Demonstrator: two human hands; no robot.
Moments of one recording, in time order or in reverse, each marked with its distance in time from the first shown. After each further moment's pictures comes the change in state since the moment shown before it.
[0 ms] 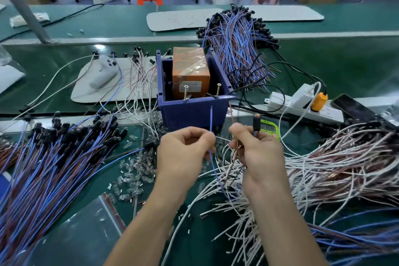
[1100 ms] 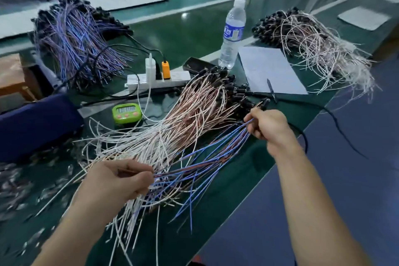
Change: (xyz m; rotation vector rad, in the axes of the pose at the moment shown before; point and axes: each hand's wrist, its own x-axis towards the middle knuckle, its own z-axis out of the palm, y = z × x) left_hand -0.077 -0.016 0.079 0.470 -0.588 -0.116; right_hand 0.012 -0.046 -0.323 -0.285 0.466 -0.017
